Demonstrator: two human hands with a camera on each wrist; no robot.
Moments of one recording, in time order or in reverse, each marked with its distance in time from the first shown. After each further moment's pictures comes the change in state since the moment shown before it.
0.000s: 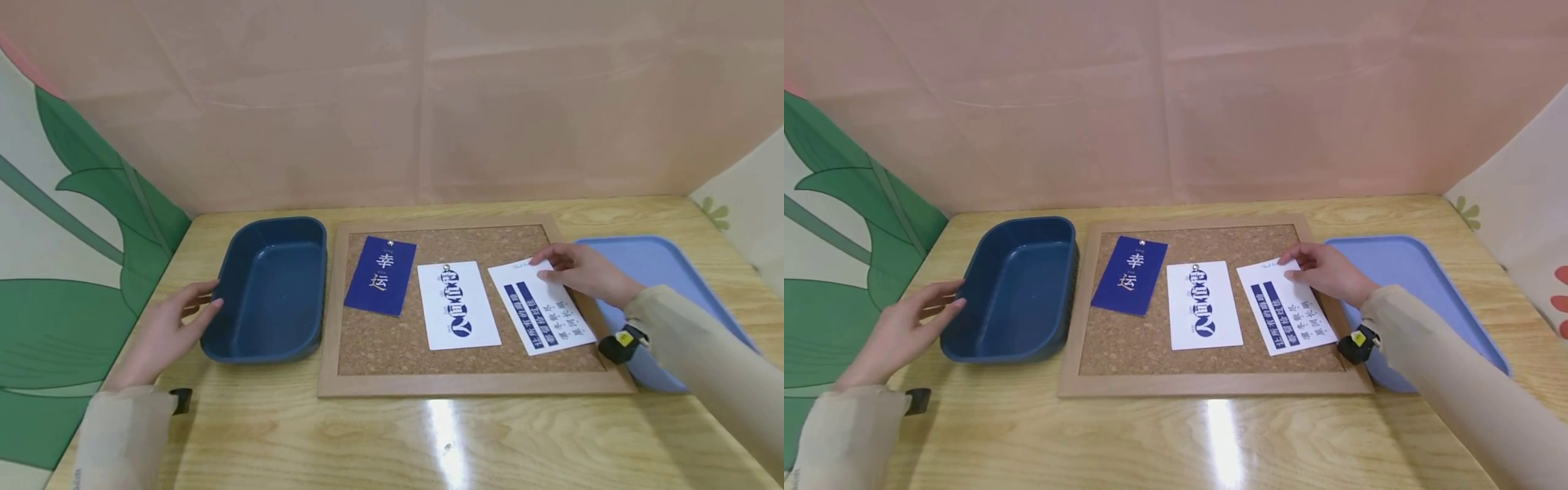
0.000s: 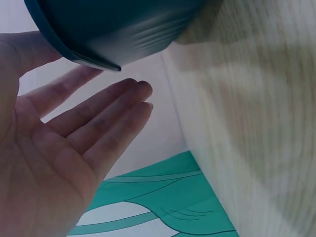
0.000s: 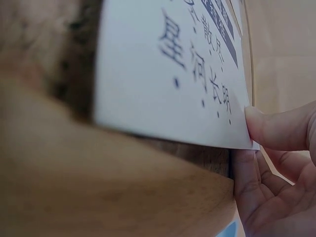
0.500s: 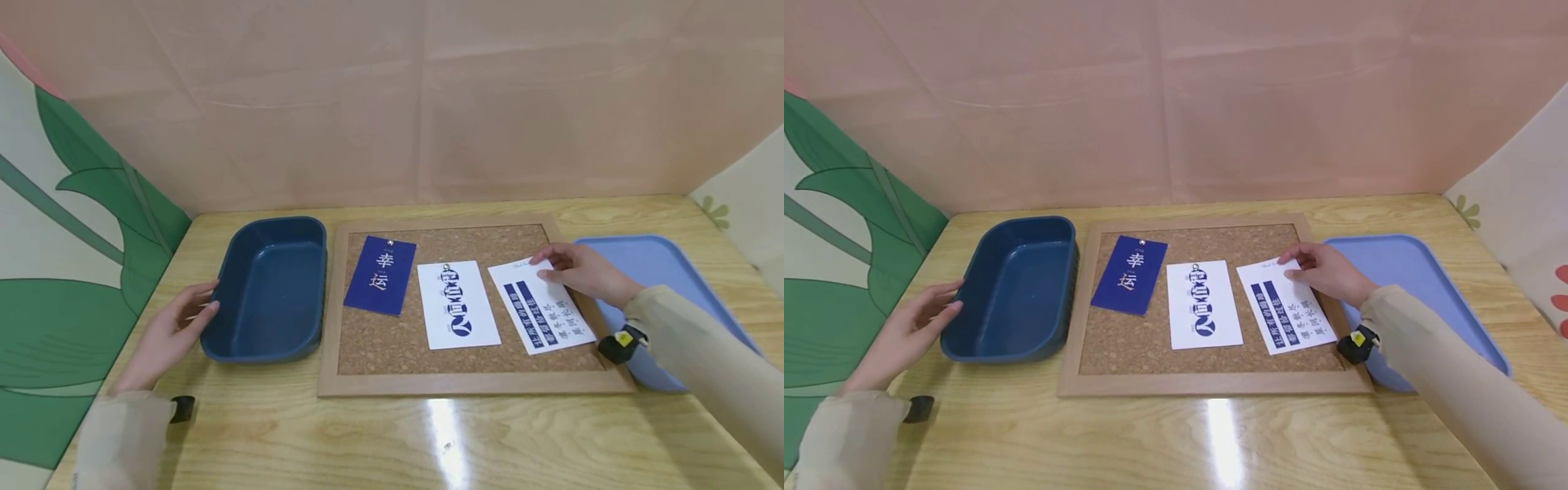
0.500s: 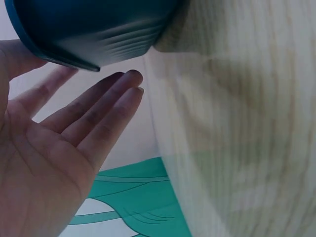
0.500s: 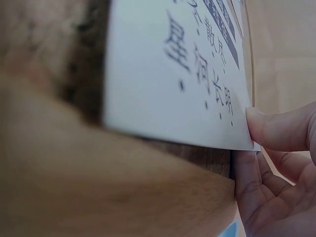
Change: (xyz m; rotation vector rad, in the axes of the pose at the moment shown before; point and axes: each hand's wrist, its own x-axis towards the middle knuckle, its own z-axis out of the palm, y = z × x) left_hand -0.007 -0.016 0.009 -0.151 0.010 -0.046; right_hand 0.001 0.001 0.001 0.005 0.000 0.009
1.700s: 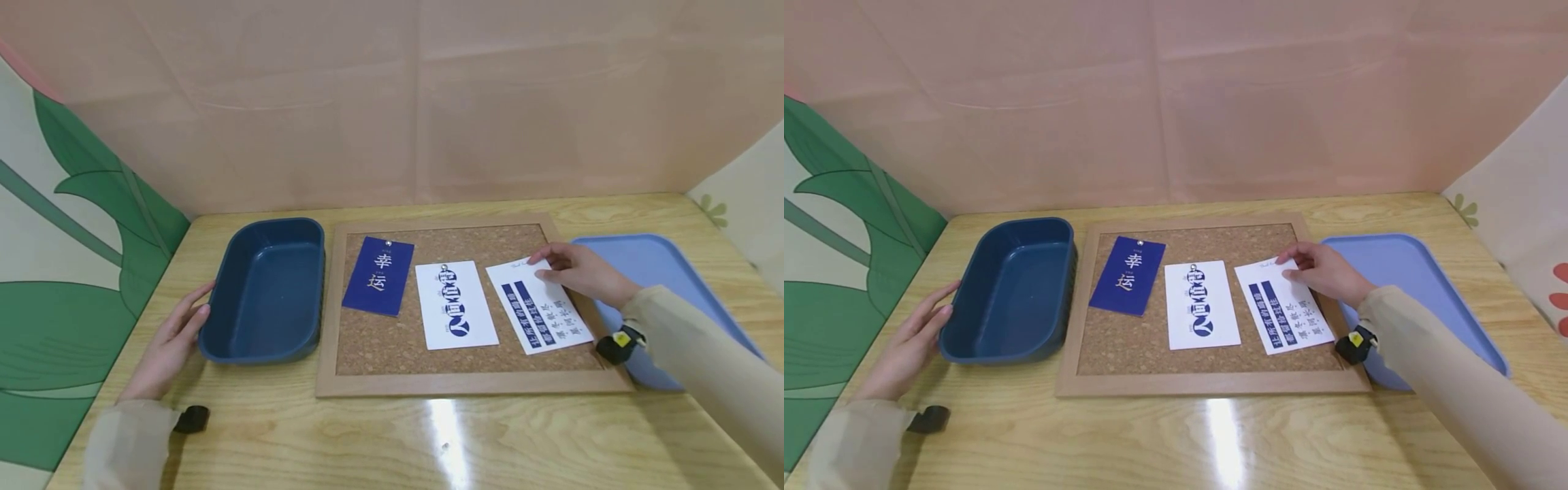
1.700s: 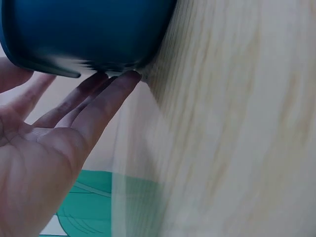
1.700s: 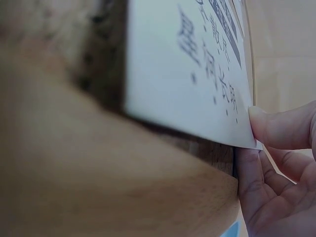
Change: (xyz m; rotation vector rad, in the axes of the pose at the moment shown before) left_hand -0.007 -0.018 0.013 -0.463 -0.078 -0.117; right_hand -0.002 0.000 0.001 -0.014 0.019 -0.041
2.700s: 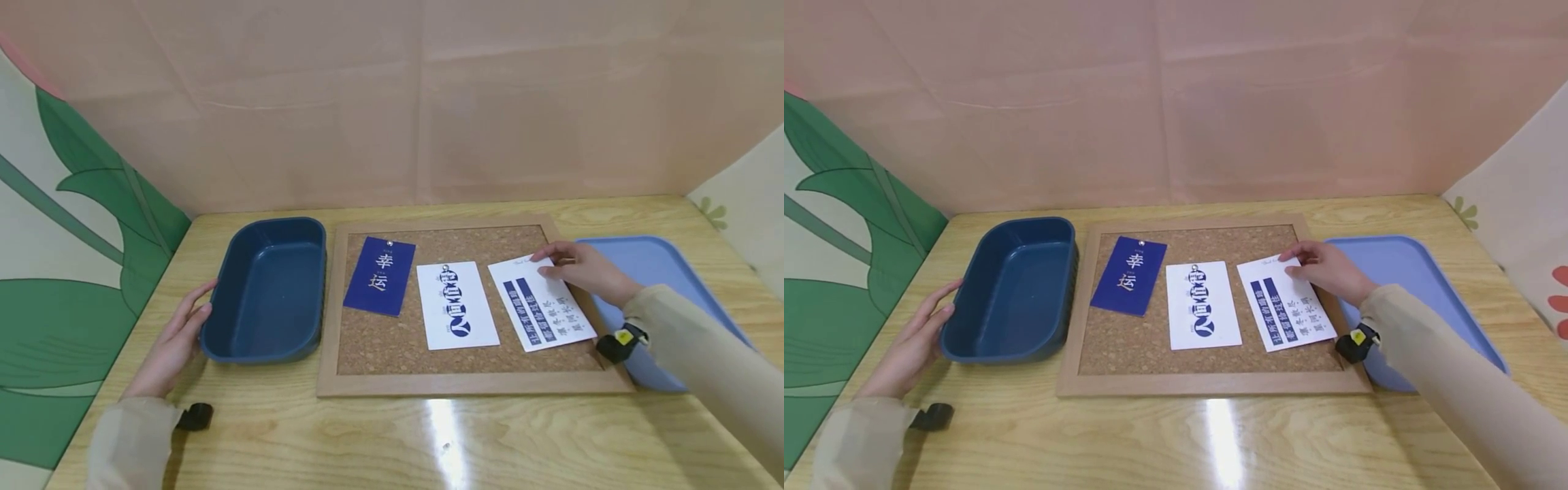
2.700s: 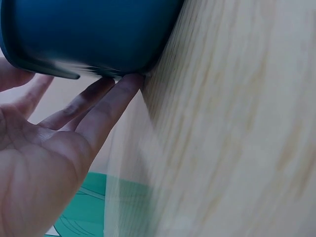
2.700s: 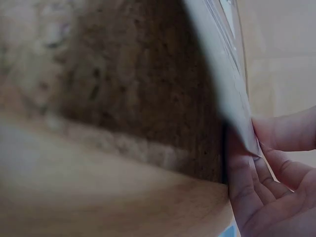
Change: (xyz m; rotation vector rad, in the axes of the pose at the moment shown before) left_hand 0.003 -0.006 0.000 -0.215 -0.073 -0.007; right_hand 0.001 0.002 -0.003 0.069 -0.015 0.075
